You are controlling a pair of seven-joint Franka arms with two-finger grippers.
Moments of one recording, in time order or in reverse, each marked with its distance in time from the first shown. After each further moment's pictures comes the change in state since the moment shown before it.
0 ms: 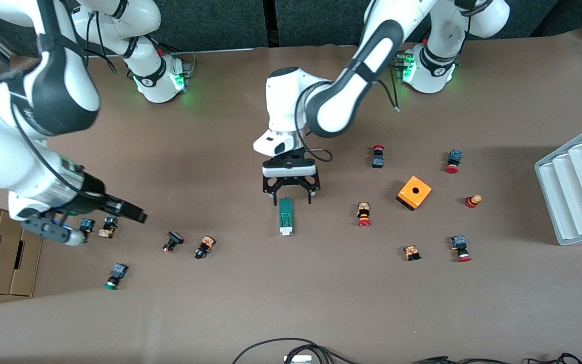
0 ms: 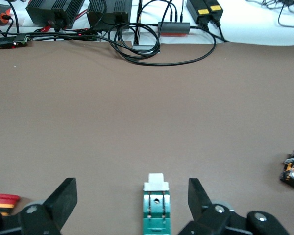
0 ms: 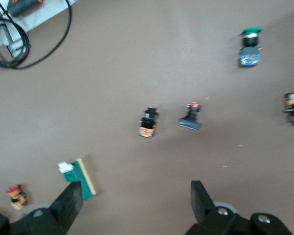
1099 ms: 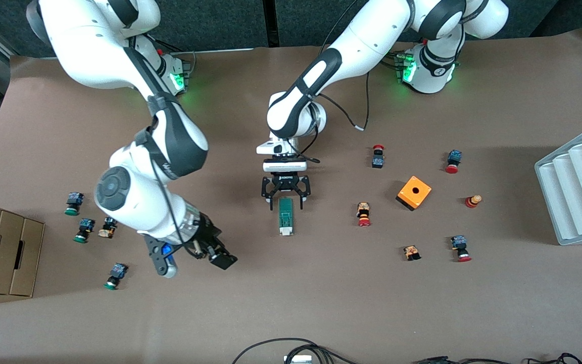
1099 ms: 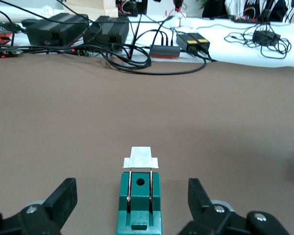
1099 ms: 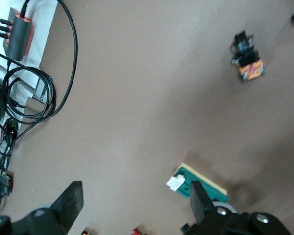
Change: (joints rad) left arm -0.068 0.237 -0.038 -0.007 0.722 -0.170 -0.742; right arm 0.175 0.368 0.085 0.268 0.002 0.242 0.832
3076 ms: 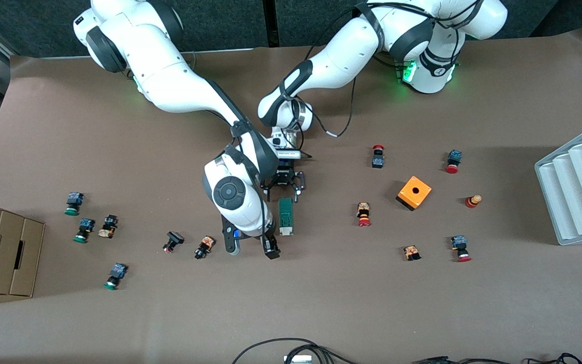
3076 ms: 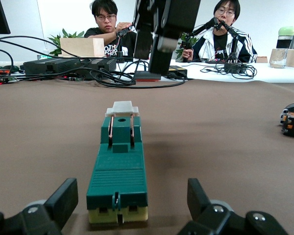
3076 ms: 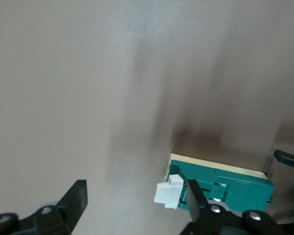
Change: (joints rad) left arm -0.067 0.214 -0.084 0.027 0.300 -0.357 -0.228; right arm 0.297 0.242 -0.175 0.022 0.000 0.134 0.505
